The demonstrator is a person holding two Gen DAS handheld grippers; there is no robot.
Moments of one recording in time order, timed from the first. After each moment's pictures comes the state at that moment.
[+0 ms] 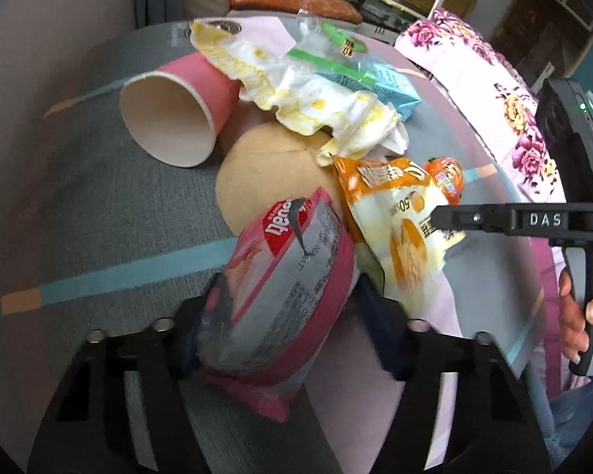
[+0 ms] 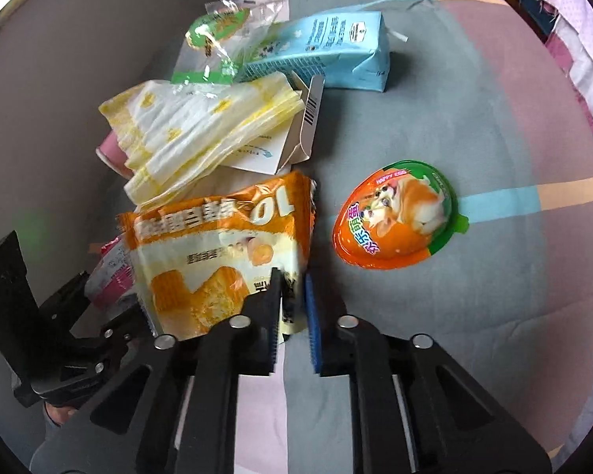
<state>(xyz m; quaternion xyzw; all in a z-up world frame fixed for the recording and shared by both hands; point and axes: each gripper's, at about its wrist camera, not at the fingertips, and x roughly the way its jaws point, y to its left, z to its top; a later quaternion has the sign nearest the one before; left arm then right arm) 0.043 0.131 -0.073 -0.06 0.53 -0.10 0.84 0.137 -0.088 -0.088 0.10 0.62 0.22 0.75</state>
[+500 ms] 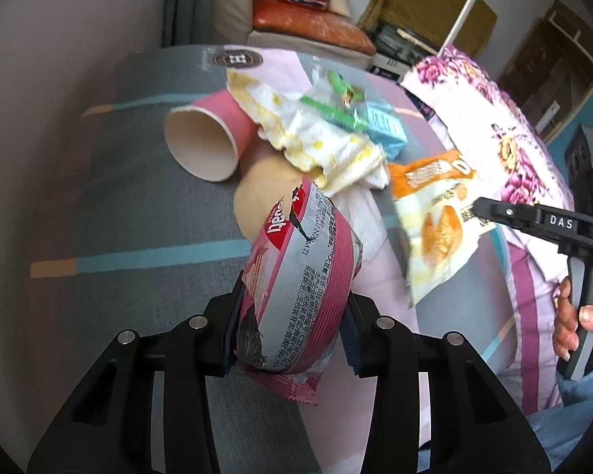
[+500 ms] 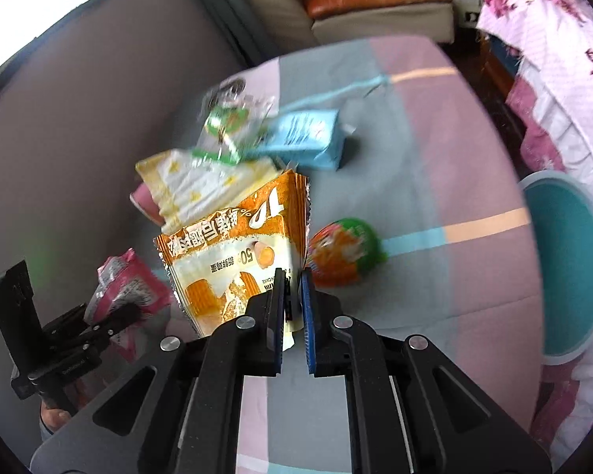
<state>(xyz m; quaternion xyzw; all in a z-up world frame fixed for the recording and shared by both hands) 0.020 0.142 -0.028 -0.11 0.50 -0.07 0.86 0.117 -0.144 -0.020 0.11 0.53 0.20 0.81</state>
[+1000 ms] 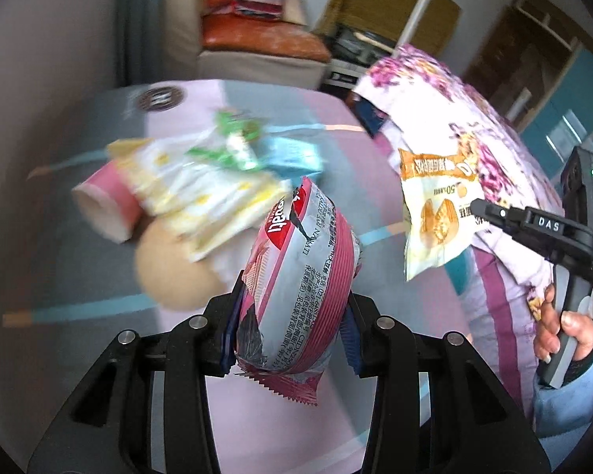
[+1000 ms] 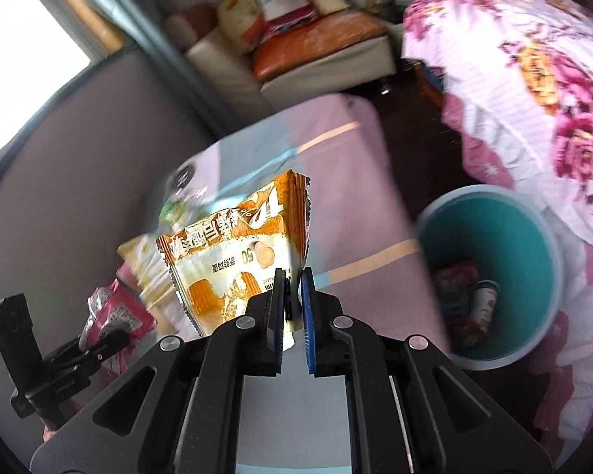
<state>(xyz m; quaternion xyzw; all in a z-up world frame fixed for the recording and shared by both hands) 0.054 0.049 0.013 -0.08 0.48 -0.13 0.86 0.118 -0.256 0.015 0.19 0.47 0.12 0.85</state>
